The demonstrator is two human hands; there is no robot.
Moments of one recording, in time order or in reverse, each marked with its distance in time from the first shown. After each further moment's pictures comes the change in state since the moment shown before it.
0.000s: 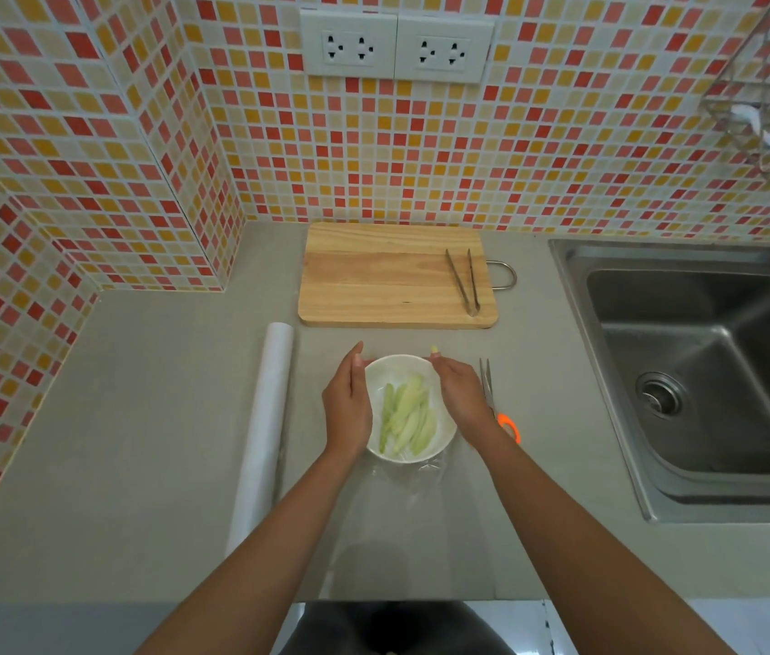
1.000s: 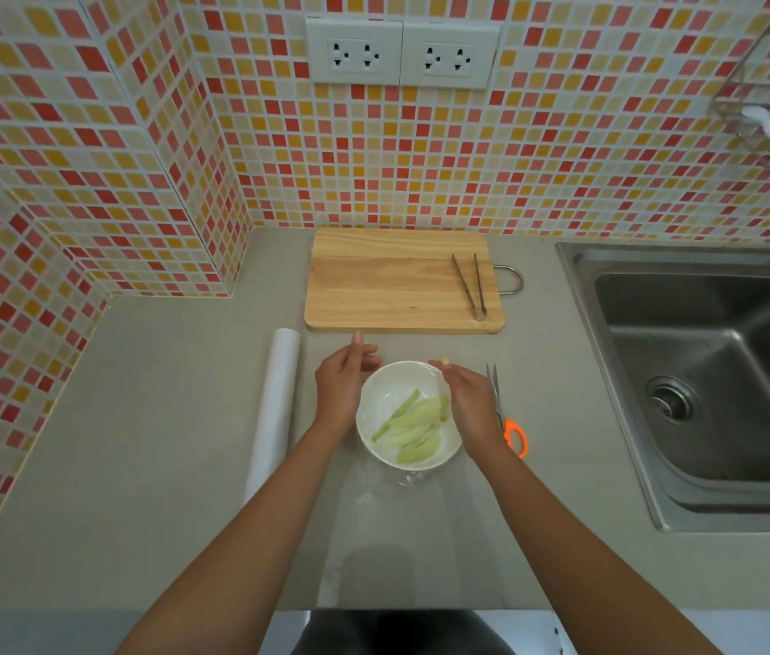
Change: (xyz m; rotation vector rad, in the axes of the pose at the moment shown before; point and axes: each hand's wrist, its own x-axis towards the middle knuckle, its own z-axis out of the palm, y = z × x) left_hand 0.035 0.017 -0.014 -0.095 -0.060 -0.113; right_hand -0.010 0.004 0.003 0.143 0.100 -0.002
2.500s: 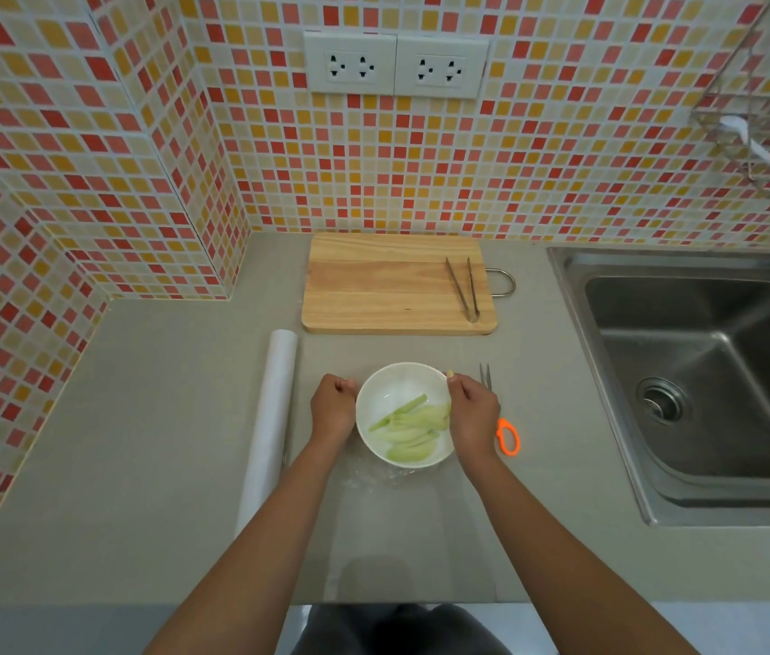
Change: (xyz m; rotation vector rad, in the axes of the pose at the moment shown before) left_hand -0.005 -0.033 -0.005 0.216 0.075 -0.204; right_hand -0.015 0.015 -0.004 -0.103 0.204 -0.204
